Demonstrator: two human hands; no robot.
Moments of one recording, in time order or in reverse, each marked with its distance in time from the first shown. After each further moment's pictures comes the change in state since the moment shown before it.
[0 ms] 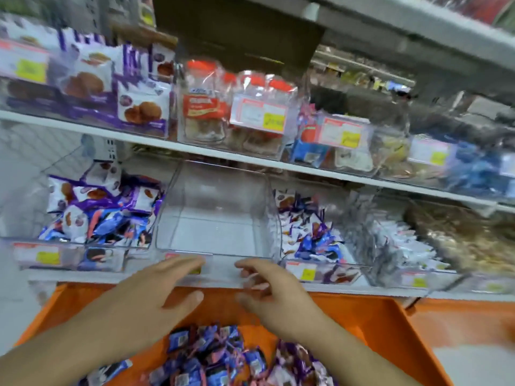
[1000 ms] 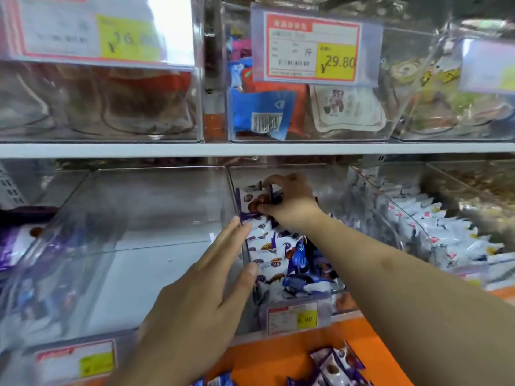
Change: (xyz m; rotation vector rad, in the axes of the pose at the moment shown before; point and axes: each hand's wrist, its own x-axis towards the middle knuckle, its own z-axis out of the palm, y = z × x) left_hand 0.181 0.148 0.015 0.045 0.141 -0.088; right_hand 0.222 0.156 -0.140 -0.252 0.406 0.180
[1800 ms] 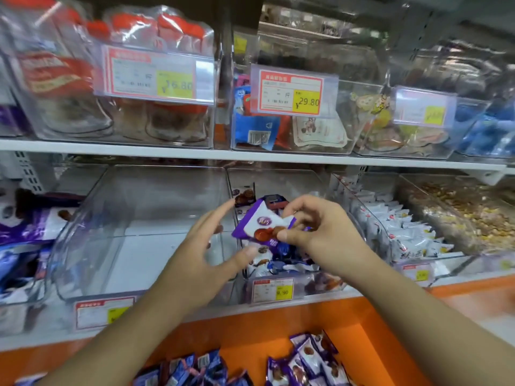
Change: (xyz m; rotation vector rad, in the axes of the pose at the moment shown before) left_hand -0.010 0.004 -0.013 -0.345 0.150 0.001; right_hand -0.161 -0.045 -0.097 0.443 -0.093 -0.101
